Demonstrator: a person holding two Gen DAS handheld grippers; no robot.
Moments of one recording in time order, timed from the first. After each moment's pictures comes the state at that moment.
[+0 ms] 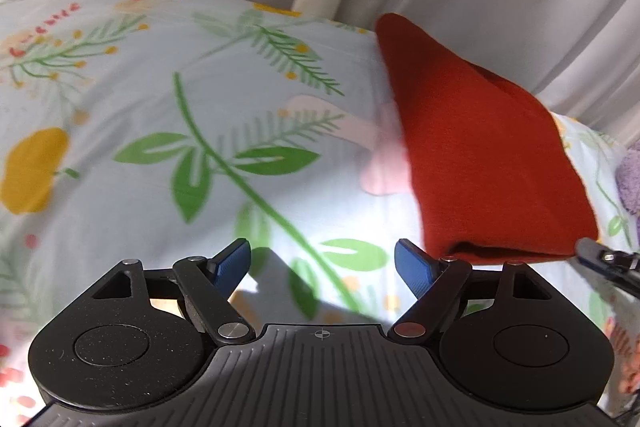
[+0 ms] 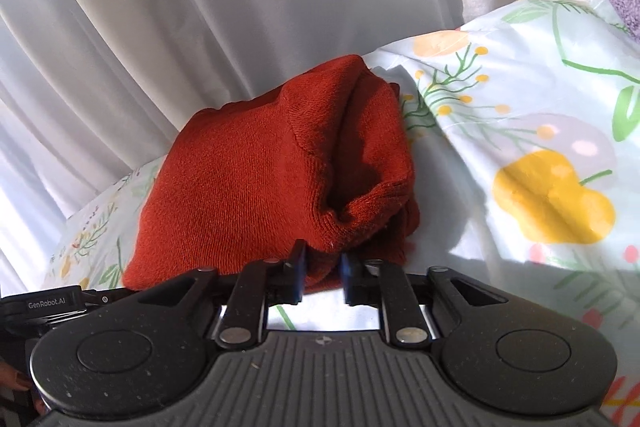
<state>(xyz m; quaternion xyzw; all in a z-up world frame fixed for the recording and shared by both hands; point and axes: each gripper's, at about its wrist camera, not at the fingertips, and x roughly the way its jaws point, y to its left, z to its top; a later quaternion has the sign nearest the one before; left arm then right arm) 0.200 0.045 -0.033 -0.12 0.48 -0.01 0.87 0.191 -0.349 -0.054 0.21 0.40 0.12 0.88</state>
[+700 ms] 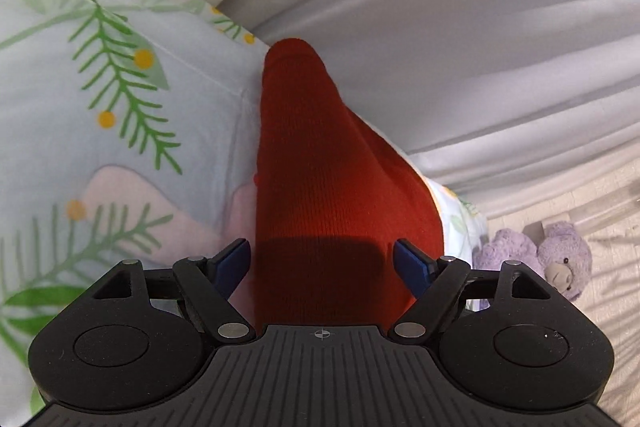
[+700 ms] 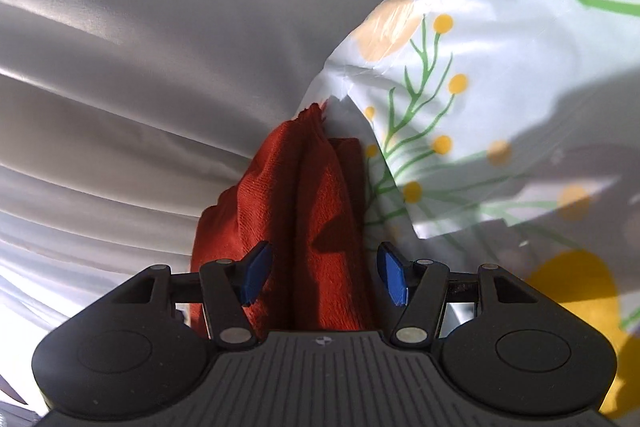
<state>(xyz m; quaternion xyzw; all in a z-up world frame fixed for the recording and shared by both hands) 0.341 0.031 -0.072 -0.36 0.48 -0.21 0.77 0.316 -0.437 -0.094 0.45 0.45 0.17 0.75</state>
